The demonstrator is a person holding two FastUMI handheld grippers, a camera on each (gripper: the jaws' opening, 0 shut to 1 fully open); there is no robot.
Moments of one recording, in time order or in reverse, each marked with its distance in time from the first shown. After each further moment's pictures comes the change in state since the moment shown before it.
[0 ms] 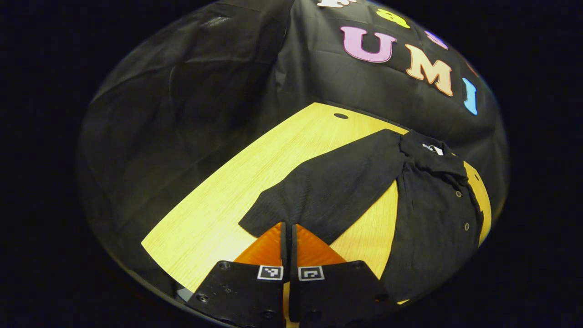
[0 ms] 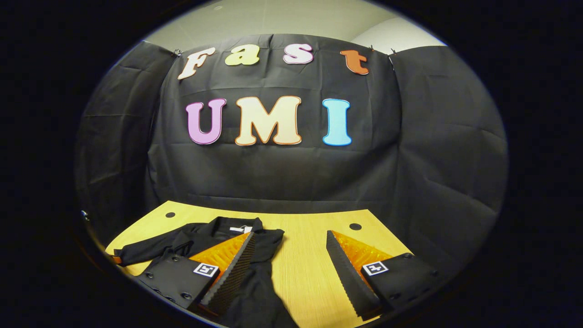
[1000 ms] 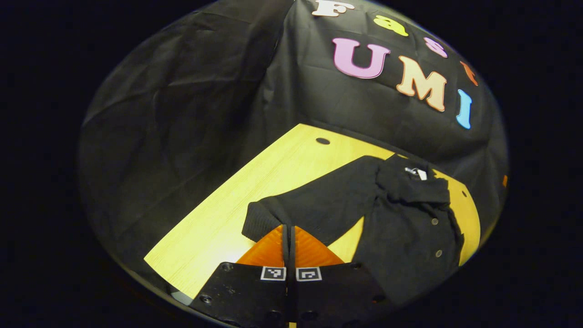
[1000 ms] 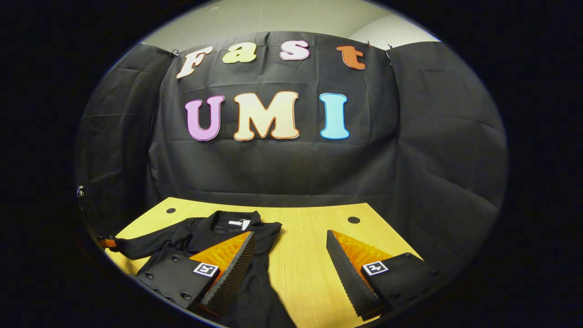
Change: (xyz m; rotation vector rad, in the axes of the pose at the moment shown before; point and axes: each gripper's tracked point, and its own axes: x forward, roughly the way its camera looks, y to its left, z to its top) left arm -0.016 -0.067 0.086 0.003 -0.111 -0.083; right arm -0.007 -0.021 -0.024 0.002 0.038 0.015
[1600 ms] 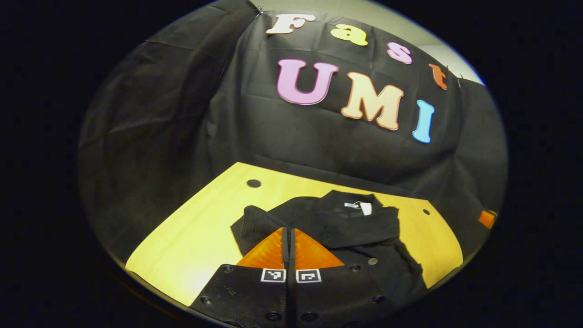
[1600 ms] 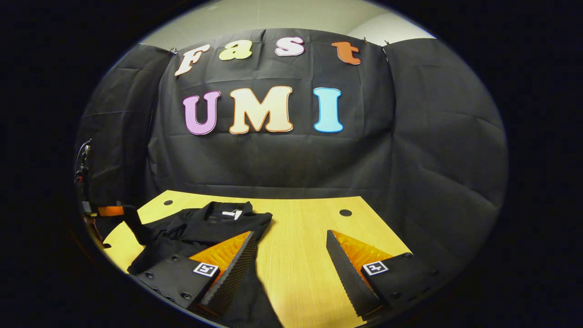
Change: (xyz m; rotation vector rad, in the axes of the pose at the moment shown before) left arm 0.010 -0.176 0.088 0.058 -0.156 -0.256; right arm -0.013 -0.040 -0.023 0.007 0.038 0.003
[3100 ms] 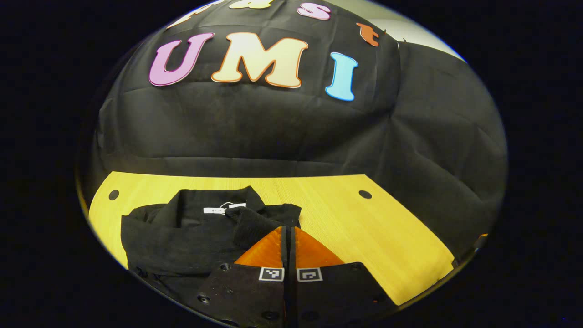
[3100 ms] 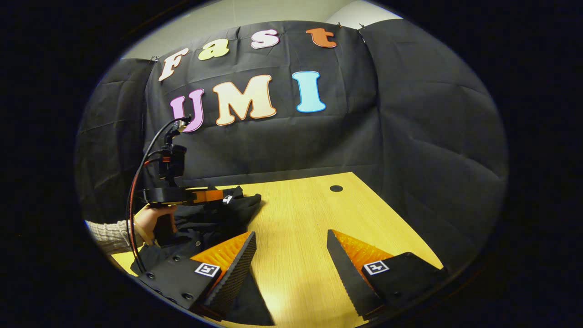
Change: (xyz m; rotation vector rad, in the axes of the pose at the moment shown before) left arm 0.149 -0.297 -0.076 0.199 0.173 -0.384; right arm -0.006 -0.046 -0.062 0.109 0.080 0.022
